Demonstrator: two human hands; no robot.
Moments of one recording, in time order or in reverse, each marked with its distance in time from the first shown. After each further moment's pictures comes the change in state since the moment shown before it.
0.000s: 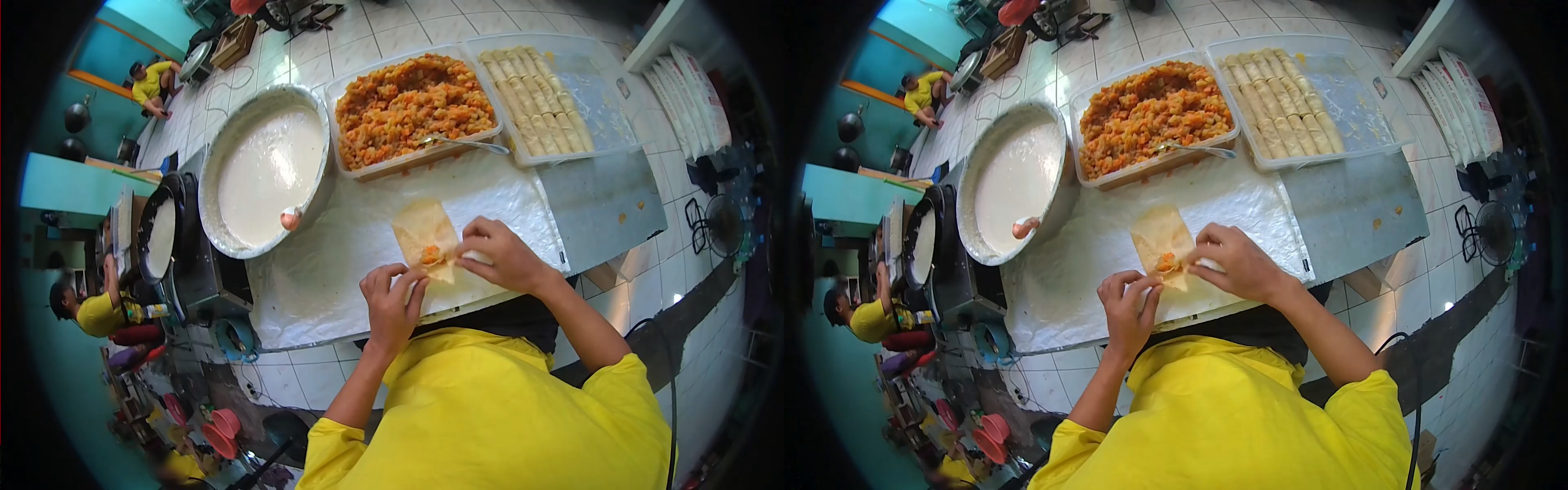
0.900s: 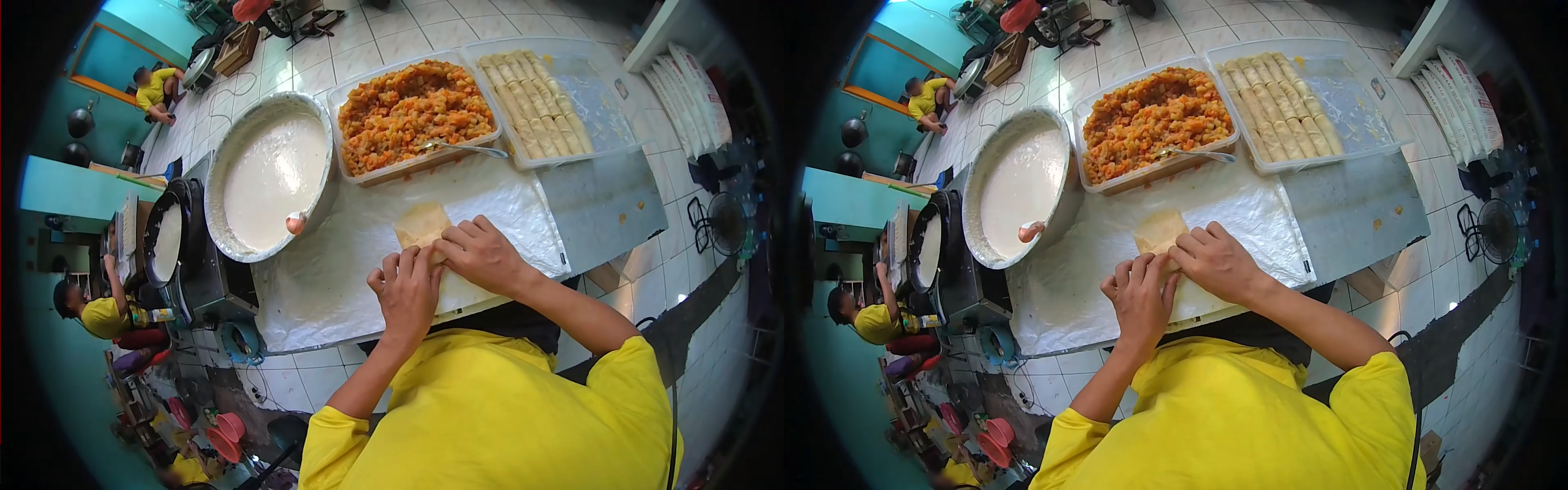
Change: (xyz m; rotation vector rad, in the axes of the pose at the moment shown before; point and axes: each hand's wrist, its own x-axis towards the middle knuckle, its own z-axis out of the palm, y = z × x) left_hand 0.028 0.028 0.009 0.437 -0.075 0.019; right_hand 0.020 -0.005 0.024 -0.533 -0.003 -0.222
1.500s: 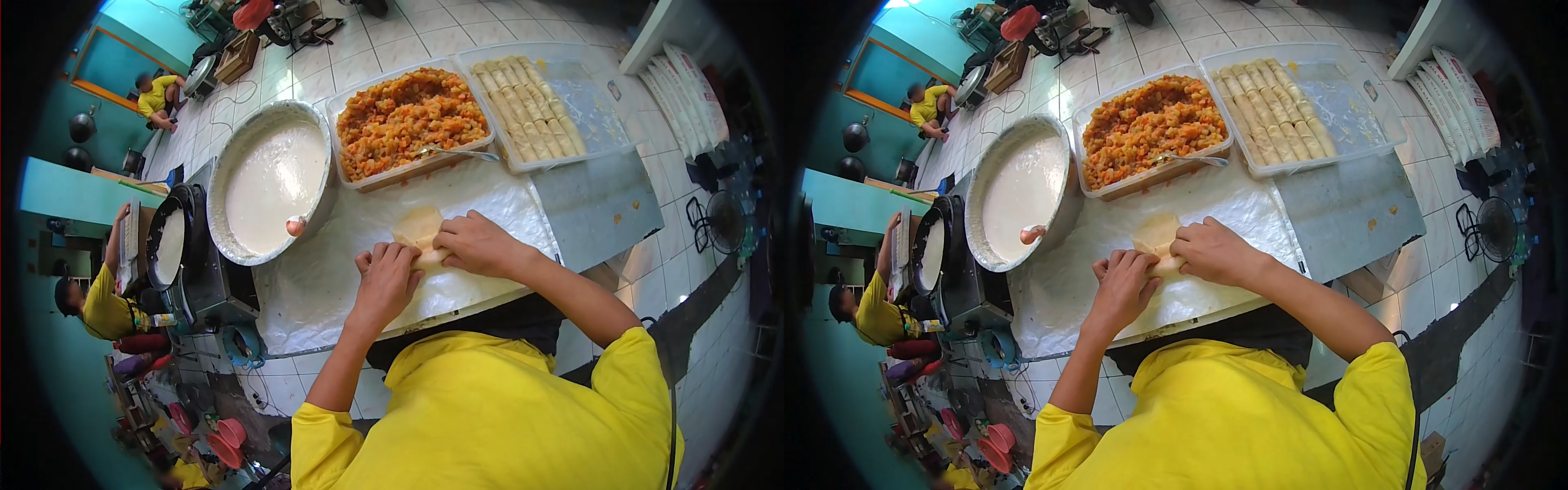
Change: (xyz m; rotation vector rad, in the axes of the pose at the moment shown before) left_hand 0.027 -0.046 -0.016 -0.191 -0.351 0.141; right_hand 0.011 0.026 -0.003 0.202 -0.276 0.026
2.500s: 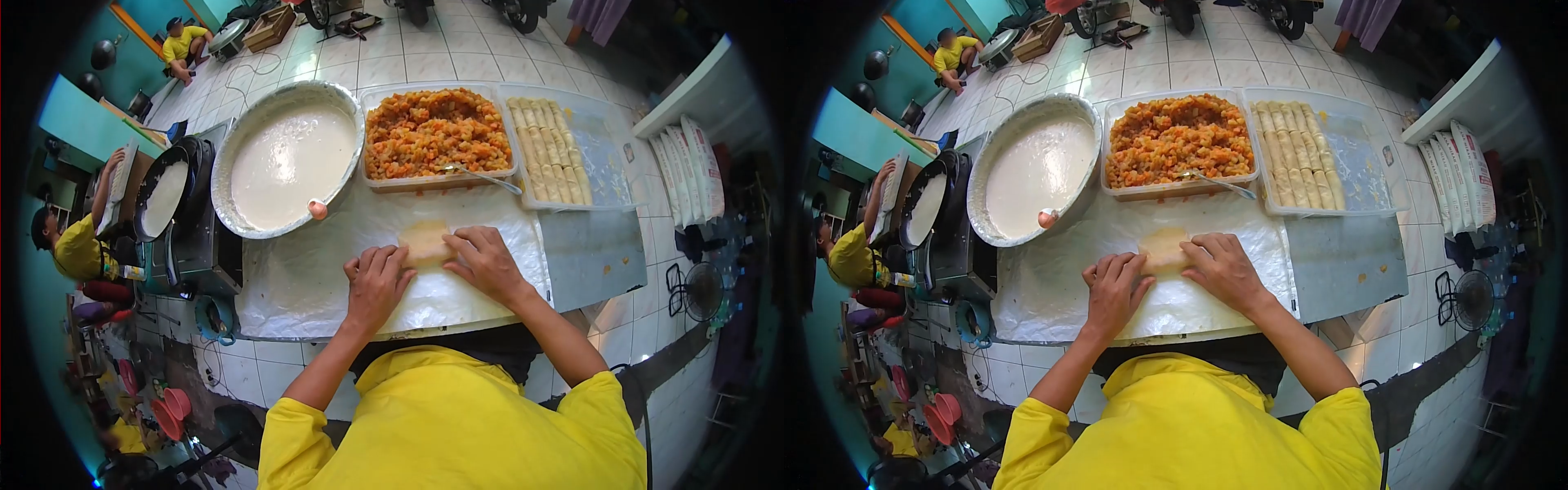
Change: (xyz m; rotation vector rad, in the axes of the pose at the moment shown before) left_hand -0.013 -0.010 0.034 0.083 0.461 -0.058; right_hand -0.008 0.001 0.005 -0.098 0.348 0.004
